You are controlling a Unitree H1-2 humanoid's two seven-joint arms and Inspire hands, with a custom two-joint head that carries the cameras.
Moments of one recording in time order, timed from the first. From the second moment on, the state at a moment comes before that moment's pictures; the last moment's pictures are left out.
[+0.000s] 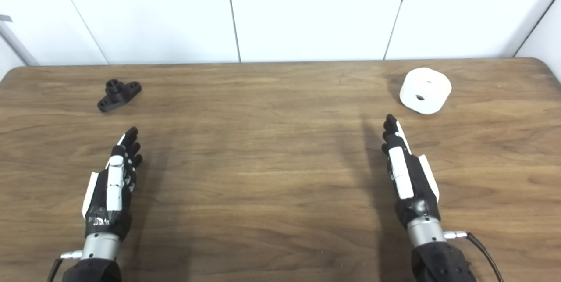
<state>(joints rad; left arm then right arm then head) 0.20 0.03 0.14 -0.32 -0.05 0.10 -0.01 0.12 -0.09 -0.05 -0.34 0.00 0.23 0.07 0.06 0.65</state>
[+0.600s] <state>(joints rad) 0.20 0.03 0.13 -0.30 -0.03 0.06 -0.01 0.12 -0.10 -0.07 -0.33 0.04 0.22 0.08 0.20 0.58</state>
